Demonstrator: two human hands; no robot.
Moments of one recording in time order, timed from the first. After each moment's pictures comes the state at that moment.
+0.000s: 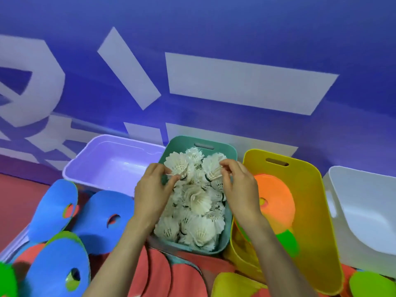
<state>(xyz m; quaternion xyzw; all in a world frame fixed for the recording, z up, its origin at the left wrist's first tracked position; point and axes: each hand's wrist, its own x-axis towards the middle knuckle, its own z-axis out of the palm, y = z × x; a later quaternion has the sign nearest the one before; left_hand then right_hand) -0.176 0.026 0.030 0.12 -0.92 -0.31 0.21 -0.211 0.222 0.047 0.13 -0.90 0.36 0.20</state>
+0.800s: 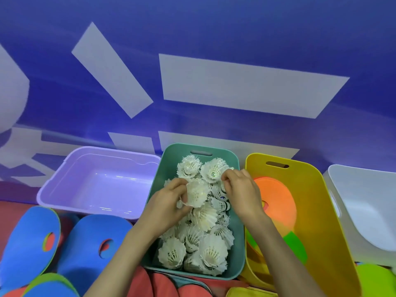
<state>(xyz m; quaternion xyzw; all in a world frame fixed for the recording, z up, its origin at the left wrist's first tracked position) -0.212 0.005 0.016 -0.13 -0.94 -0.31 0.02 -0.253 0.212 0.027 0.09 -0.97 0.19 0.08</state>
